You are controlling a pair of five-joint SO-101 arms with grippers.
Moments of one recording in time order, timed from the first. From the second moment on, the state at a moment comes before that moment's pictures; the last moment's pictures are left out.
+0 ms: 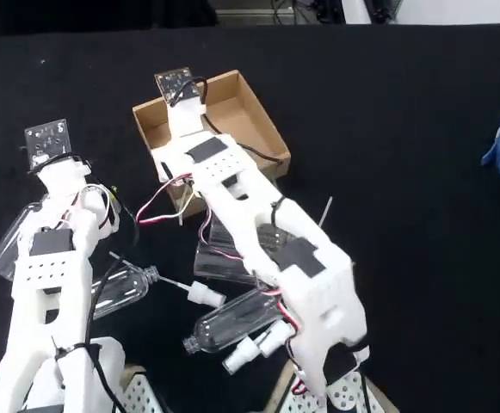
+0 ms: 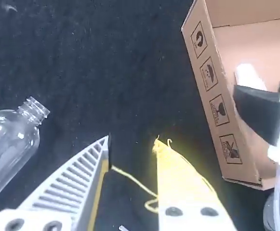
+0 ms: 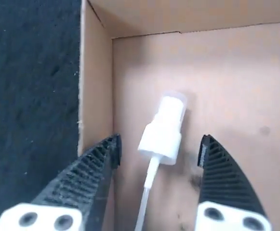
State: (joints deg) left arm -13.5 -42.1 60.0 35.1 4.7; right arm -32.8 32.2 -8.1 41.2 -14.2
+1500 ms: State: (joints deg) left arm -13.5 -42.1 60.0 33.9 4.7; right arm 16.5 -18.0 26.3 61.1 -10.0
